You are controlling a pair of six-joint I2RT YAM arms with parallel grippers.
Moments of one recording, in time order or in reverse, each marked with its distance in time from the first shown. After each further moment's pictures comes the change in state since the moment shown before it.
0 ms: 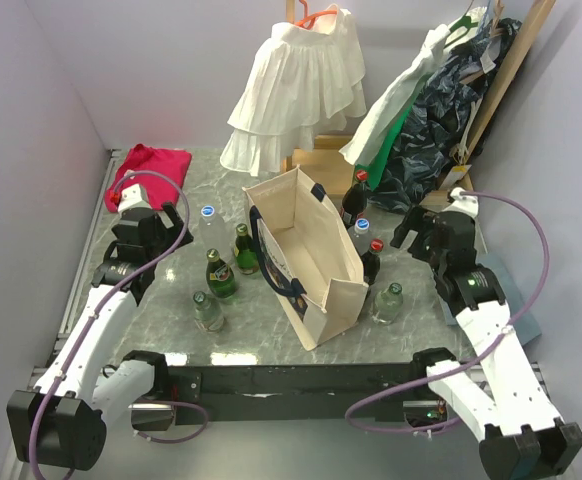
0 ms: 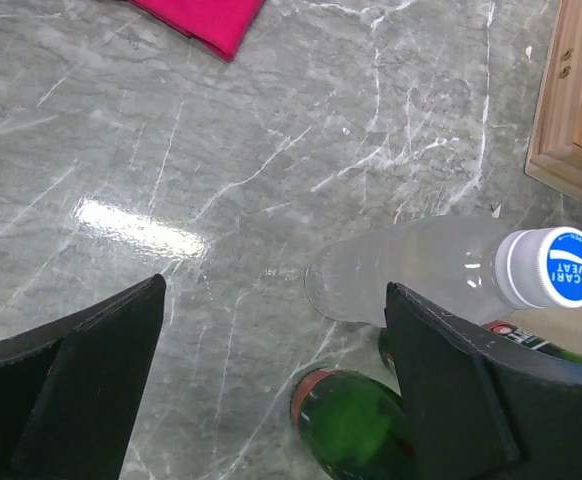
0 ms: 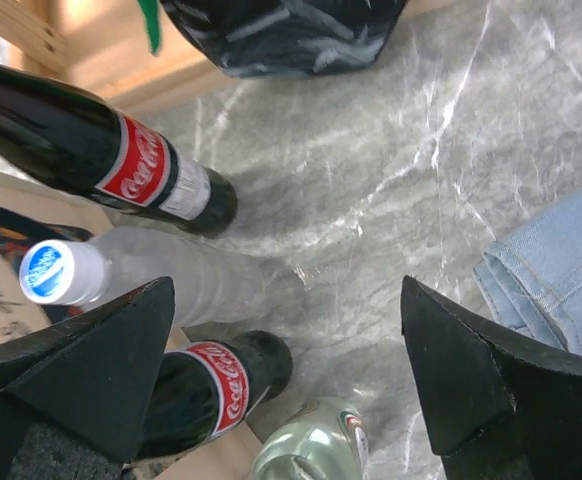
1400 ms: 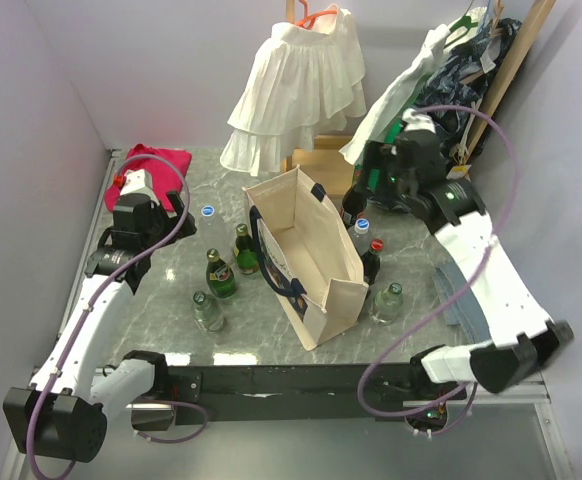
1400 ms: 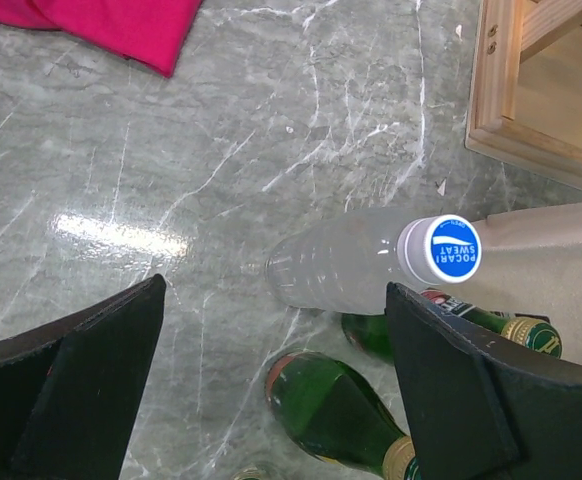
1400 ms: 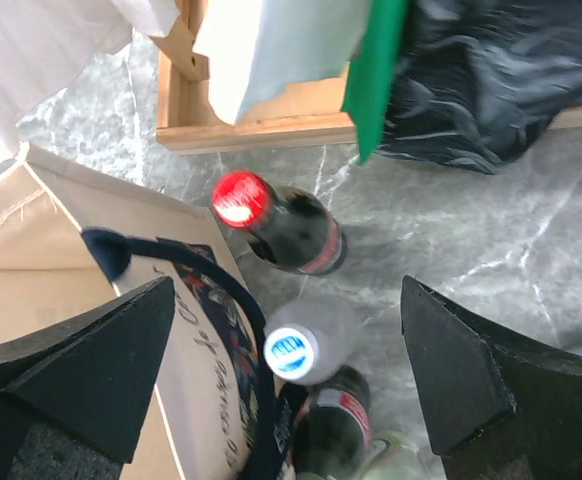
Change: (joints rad) left arm 0.000 0.043 0.142 -0.083 0.121 0.058; right arm 0.209 0.485 0.692 -0.235 0.021 -0.050
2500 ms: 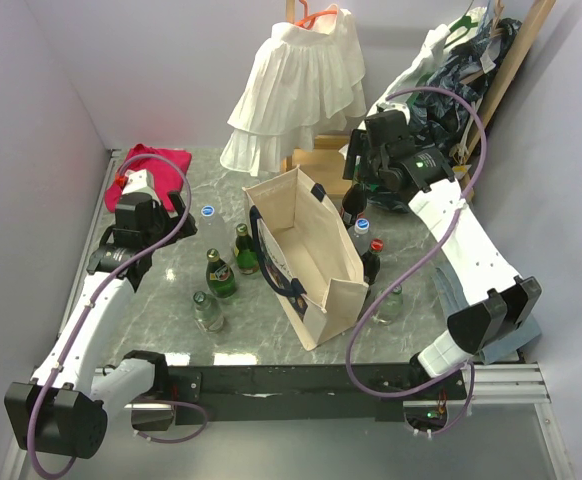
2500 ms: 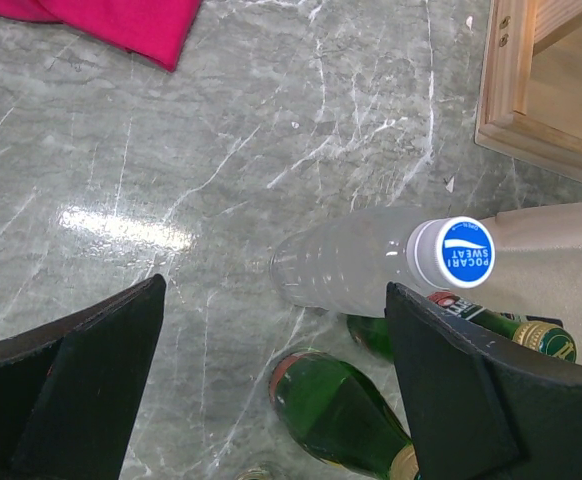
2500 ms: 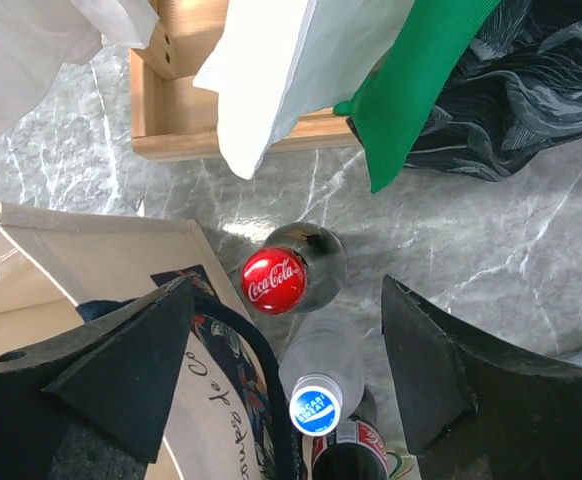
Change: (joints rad) left arm 0.000 0.020 0.000 0.001 -0.004 0.006; right arm 0.060 0.256 0.237 -0.101 0.092 0.025
